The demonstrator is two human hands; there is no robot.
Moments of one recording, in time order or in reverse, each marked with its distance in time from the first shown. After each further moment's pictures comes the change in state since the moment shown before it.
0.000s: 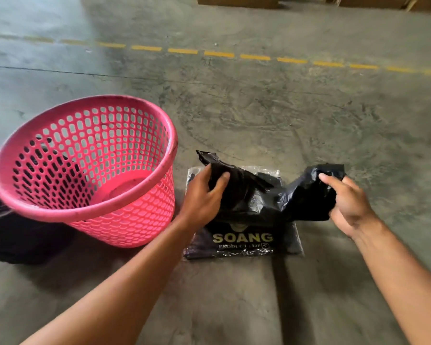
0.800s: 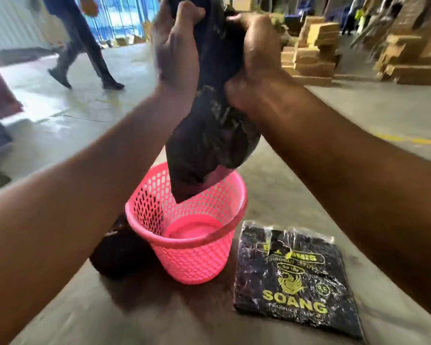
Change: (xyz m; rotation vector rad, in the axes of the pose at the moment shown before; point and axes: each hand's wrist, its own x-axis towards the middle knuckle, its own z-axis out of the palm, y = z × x) left_hand 0.045 0.301 -0.211 -0.372 0.684 0.582; right_hand -0.157 -0.249 0.375 0.437 -0.725 -0.224
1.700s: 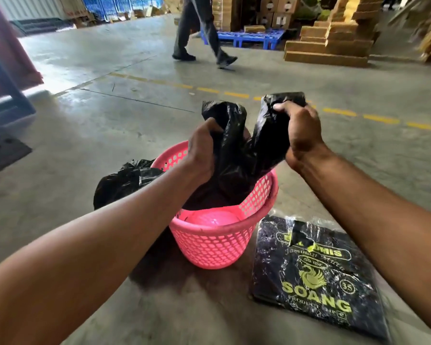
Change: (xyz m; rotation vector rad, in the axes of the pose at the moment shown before) left_hand -0.061 -0.158 -0.098 -0.282 -0.298 -0.839; right_hand 0.028 0.120 -0.129 -0.311 0.294 -0.025
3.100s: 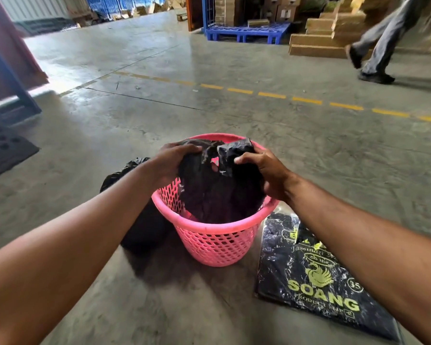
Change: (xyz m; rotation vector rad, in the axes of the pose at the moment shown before) left_hand -0.006 0.016 -0.091 0.408 0.170 -0.170; right_hand -0.024 0.084 -0.008 -0.171 -0.460 0.414
